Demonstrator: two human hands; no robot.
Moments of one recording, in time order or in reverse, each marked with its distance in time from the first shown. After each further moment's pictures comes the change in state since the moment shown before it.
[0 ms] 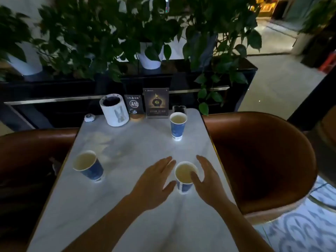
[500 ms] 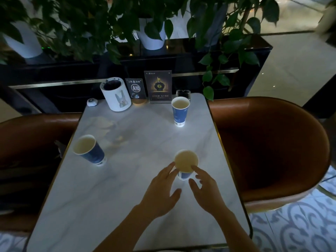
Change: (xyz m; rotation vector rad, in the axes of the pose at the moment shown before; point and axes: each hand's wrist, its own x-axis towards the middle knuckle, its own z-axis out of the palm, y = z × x) left_hand -0.022 0.025 0.074 -0.219 -0.053 -0.186; right_hand -0.035 0.035 0.026 0.092 -0.102 0.125
